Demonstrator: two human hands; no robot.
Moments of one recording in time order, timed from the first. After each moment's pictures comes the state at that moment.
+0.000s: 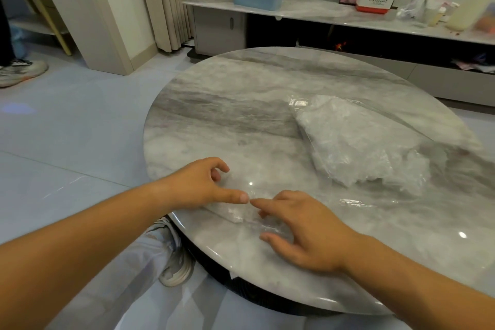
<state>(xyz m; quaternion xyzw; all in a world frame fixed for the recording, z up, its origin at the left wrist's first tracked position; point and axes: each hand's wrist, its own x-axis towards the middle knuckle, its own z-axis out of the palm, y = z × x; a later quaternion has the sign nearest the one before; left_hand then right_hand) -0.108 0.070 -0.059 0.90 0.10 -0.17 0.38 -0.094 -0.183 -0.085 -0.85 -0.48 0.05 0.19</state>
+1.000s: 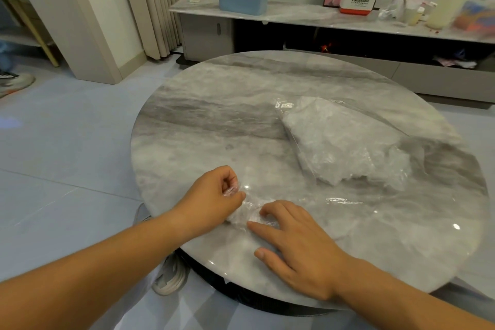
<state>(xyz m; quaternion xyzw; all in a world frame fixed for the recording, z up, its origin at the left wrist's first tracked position) -0.117 0.021 -0.077 0.87 0.05 -0.02 0.49 -0.124 -0.202 -0.099 -0.89 -0.43 0.06 0.13</state>
